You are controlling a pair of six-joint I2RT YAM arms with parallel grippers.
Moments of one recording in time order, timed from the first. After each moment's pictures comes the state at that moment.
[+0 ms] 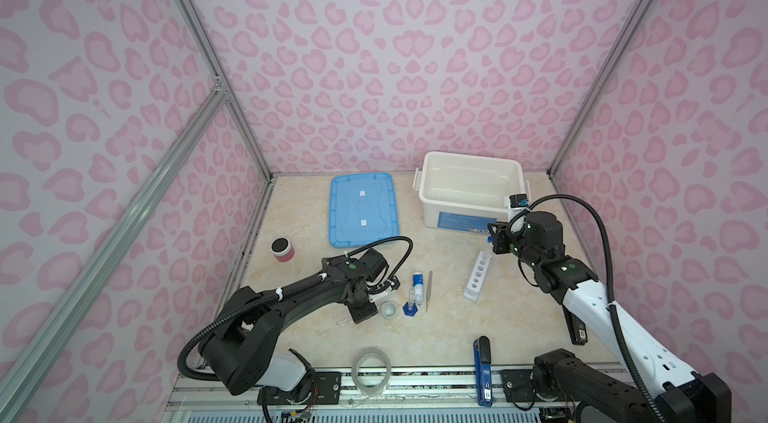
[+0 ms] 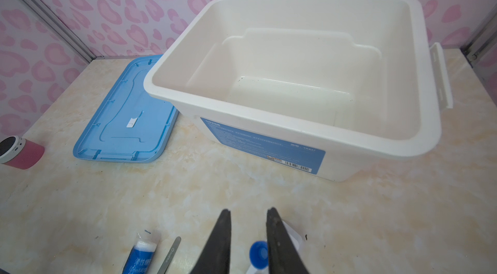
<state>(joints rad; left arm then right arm) -0.69 1.46 0.81 -0.81 0.00 0.44 0.27 1.04 0.79 -0.23 -0.04 0.21</state>
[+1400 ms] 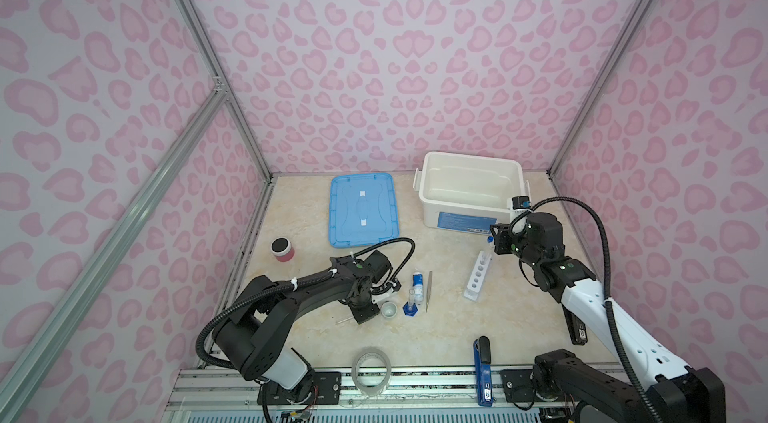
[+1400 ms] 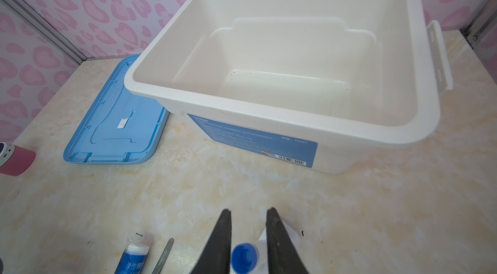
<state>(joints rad) -0.70 1.54 0.80 -0.79 -0.01 0.39 0.23 1.06 0.76 -0.21 -0.06 0.23</state>
